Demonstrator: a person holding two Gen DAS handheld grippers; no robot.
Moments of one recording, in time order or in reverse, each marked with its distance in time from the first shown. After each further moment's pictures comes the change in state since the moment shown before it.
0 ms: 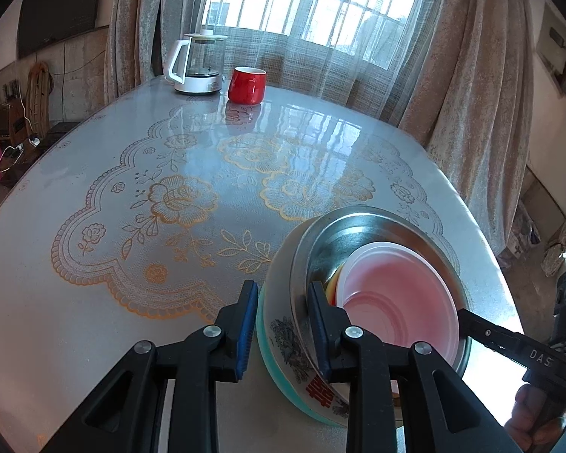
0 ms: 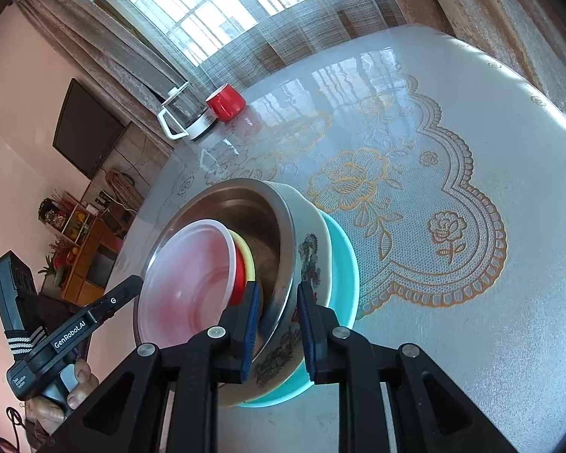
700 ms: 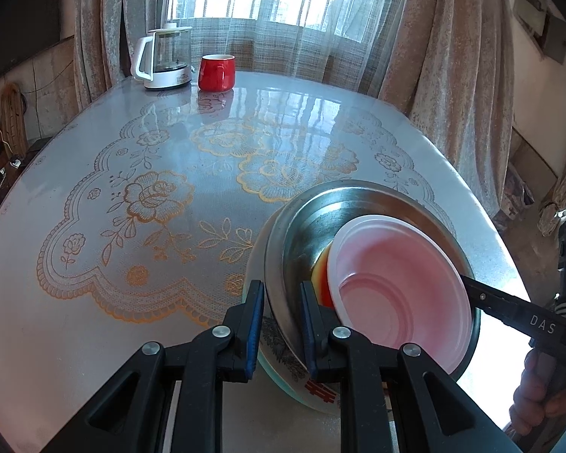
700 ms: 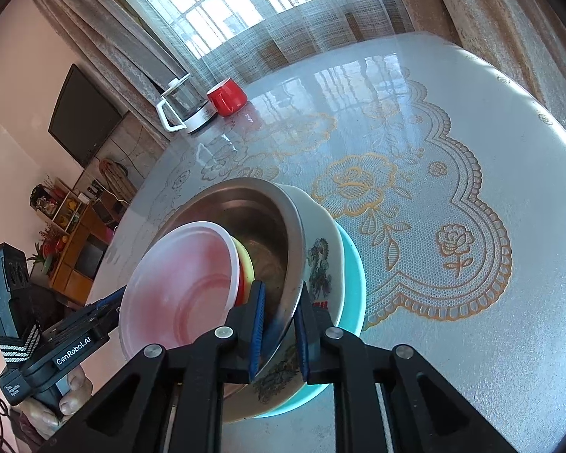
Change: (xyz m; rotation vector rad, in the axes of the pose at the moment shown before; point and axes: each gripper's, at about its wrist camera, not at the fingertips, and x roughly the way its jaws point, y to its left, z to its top) left arm 0.014 -0.009 -0.001 0.110 0.068 -0.037; right arm 0.013 0.012 0.007 -0.051 0.005 -0.040
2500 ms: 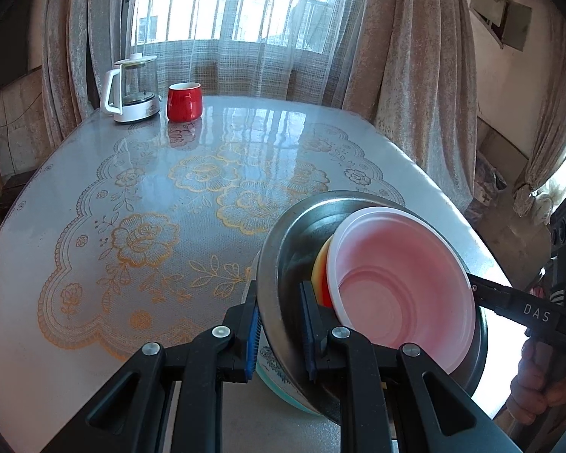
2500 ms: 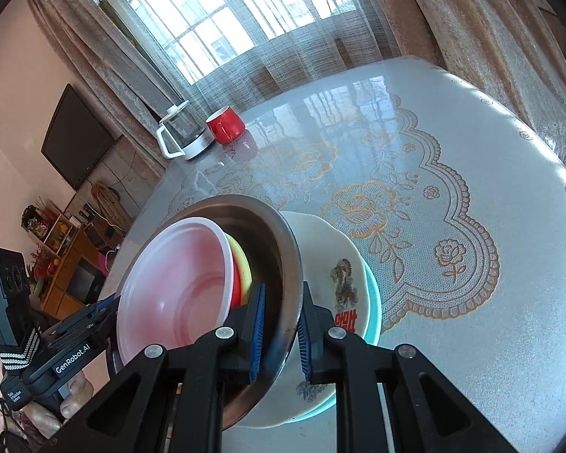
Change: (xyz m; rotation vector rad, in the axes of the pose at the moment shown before) left arm -0.014 0.006 0.021 0.112 -0.044 -0.103; right arm -0.023 0.029 0.001 0.030 -0.098 -0.054
